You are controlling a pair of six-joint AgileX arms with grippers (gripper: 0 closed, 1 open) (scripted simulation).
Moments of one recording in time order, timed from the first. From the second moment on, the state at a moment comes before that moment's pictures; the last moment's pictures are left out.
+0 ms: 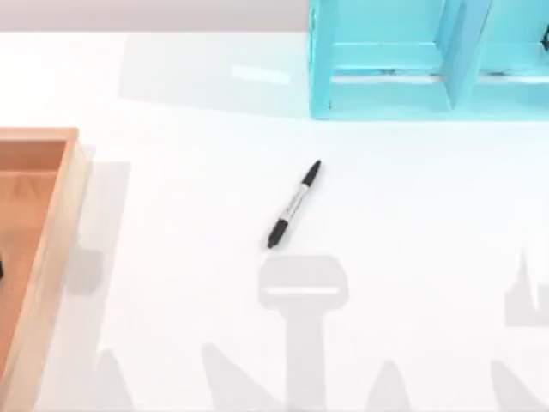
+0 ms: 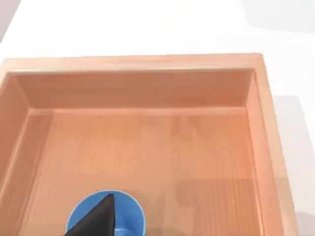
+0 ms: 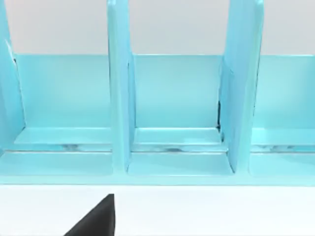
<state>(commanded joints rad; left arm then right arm) 0.07 0.58 0.51 -0.44 0.00 0.08 0.00 0.00 0.00 0.00 0.00 0.00</state>
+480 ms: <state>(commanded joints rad) 0.15 1.35 1.10 -0.98 0.00 0.18 0.00 0.00 0.00 0.00 0.00 0.00</state>
